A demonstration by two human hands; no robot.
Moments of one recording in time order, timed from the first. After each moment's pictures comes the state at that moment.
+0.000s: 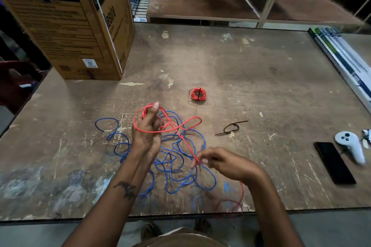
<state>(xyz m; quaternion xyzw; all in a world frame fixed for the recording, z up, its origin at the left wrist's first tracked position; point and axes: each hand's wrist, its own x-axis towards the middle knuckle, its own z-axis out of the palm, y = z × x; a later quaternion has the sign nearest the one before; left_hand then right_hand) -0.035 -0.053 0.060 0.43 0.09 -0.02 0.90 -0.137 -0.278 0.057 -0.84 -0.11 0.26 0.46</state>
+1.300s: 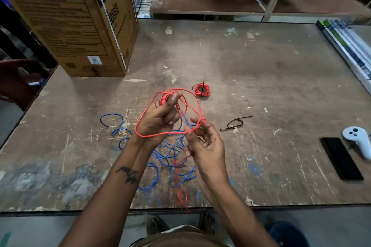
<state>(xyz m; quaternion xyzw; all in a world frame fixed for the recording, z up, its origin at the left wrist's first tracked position) -0.031 -0.058 0.083 0.43 -0.09 -0.19 0.88 -0.150 -0.168 0.074 -0.49 0.11 -0.11 0.86</state>
